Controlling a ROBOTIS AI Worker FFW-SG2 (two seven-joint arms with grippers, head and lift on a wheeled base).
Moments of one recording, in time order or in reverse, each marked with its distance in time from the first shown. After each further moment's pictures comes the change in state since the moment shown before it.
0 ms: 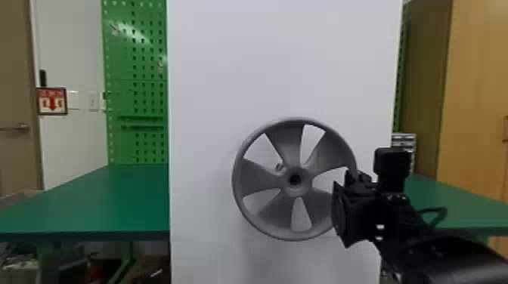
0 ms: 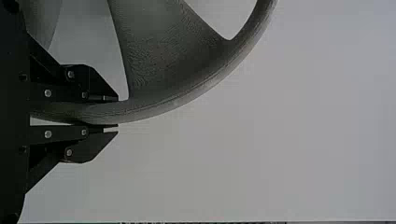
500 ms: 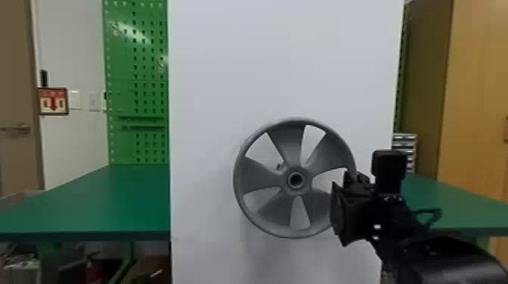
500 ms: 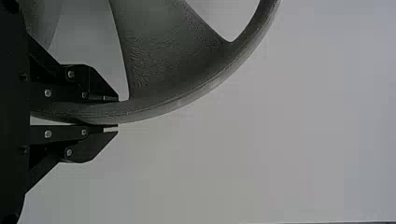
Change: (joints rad) left arm 0.001 0.002 0.000 0.000 0.003 -0.001 0.000; right arm -0.028 0.008 0.001 0.083 0.001 -0.057 0.000
